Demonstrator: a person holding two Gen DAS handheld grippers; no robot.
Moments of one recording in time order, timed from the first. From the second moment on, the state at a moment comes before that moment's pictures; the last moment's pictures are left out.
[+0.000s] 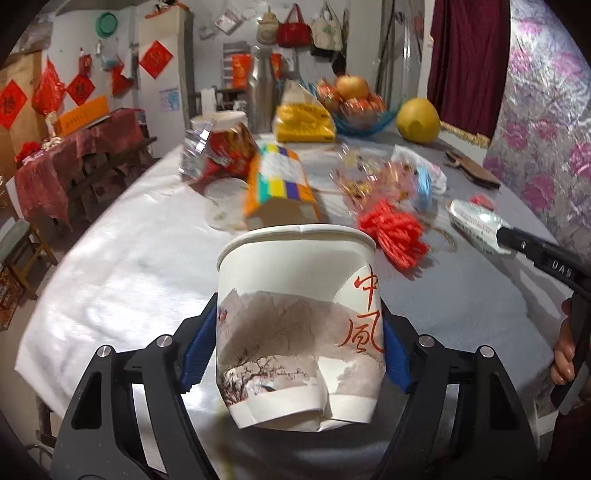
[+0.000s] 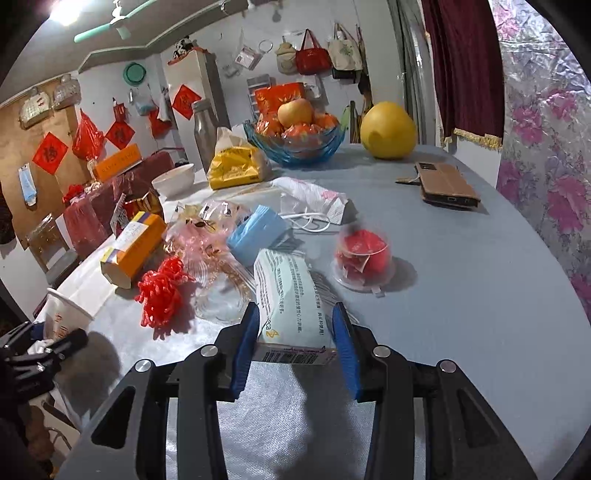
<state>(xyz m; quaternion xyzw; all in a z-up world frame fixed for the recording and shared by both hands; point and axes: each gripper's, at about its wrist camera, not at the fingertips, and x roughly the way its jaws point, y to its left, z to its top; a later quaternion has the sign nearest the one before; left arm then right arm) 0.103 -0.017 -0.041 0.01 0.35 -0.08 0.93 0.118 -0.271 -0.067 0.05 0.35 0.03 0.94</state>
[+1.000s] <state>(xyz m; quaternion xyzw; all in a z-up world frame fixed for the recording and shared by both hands) -0.012 0.199 -0.013 -0.07 0.30 0.08 0.95 0.105 -0.161 -0.053 0.06 0.38 0.13 0.91</state>
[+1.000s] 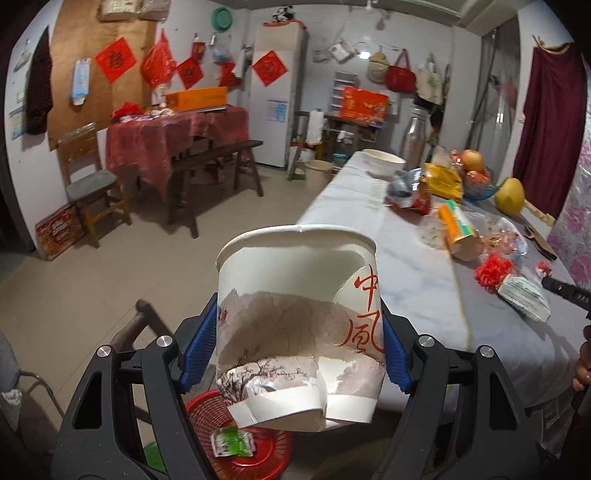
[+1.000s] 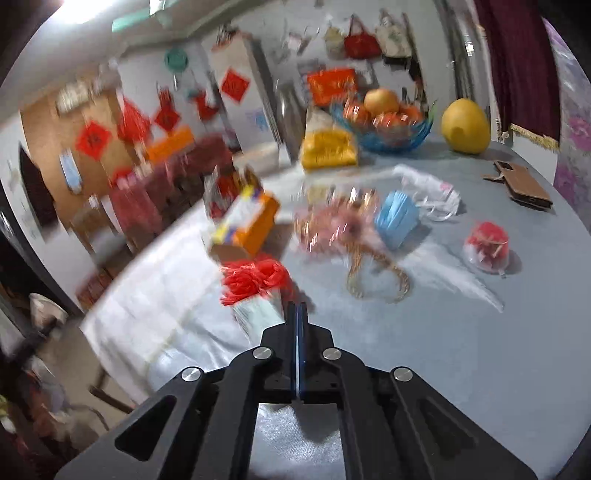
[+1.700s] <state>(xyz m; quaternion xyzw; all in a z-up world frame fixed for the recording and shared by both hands) -0.033 0.236 -0.039 -0.08 0.33 0.10 0.93 0.081 -0.076 -0.082 -0.03 0.39 0.19 0.90</state>
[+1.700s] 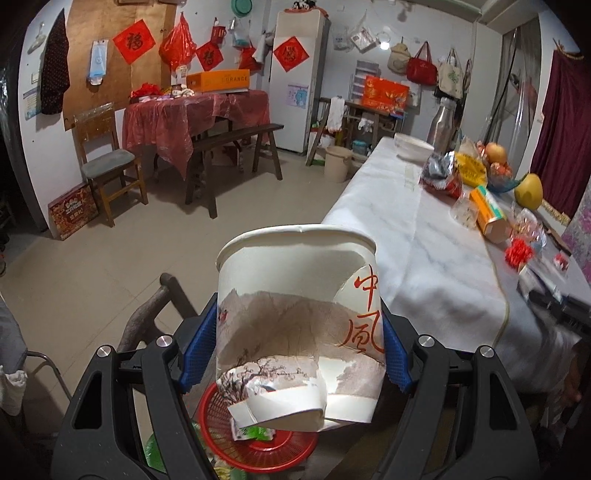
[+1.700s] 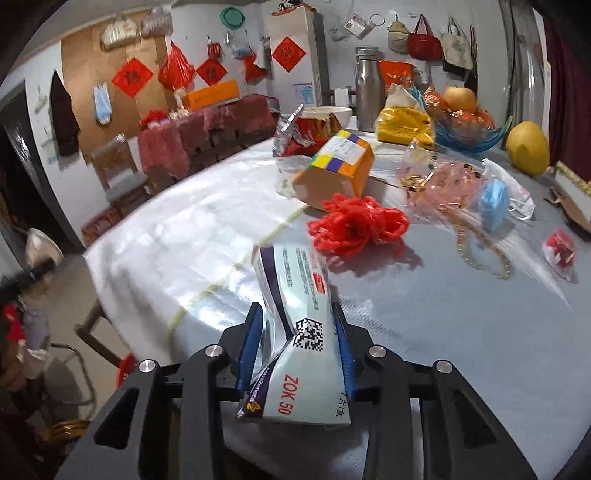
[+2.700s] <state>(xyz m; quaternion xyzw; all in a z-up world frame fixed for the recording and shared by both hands) -0.053 0.298 -0.066 -0.09 0.38 0.18 0.90 0.028 0.093 -0.040 -0.07 0.38 0.42 0.82</state>
